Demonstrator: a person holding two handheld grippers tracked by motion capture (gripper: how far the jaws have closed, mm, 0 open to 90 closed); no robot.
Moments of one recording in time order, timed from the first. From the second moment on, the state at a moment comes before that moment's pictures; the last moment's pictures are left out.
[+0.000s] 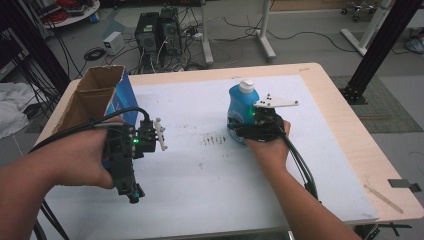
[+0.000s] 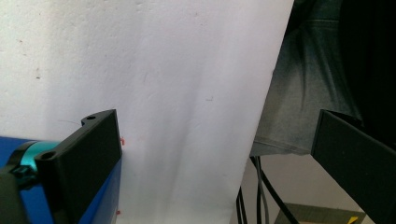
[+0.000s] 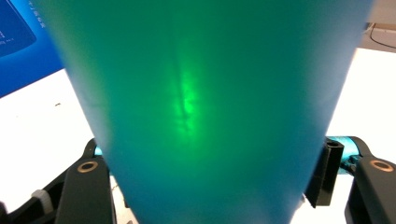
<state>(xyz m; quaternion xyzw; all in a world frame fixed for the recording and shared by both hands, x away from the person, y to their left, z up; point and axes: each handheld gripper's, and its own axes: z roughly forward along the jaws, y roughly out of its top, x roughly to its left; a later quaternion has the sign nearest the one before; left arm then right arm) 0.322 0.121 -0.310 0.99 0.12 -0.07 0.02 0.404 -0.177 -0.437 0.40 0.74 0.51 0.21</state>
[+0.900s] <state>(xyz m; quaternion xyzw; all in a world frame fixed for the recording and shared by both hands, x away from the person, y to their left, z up) 0.324 0.116 -0.308 0.99 0.11 -0.07 0.02 0.396 -0.176 -0.426 0.37 0.75 0.50 0.23</state>
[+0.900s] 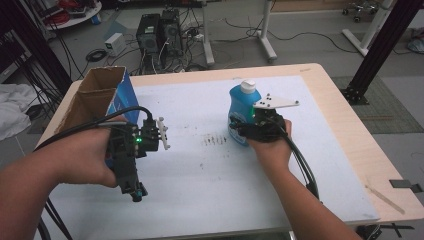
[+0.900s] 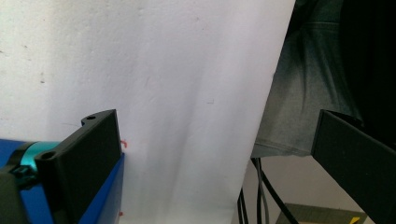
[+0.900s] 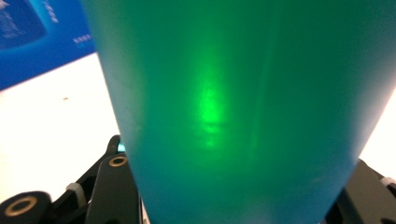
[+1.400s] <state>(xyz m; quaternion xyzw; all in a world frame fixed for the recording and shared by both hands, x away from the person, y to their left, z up) 0.335 0.098 -0.294 0.99 0.10 -0.06 0.03 0.357 -0.176 -0.381 0.27 0.78 0.54 0.18</state>
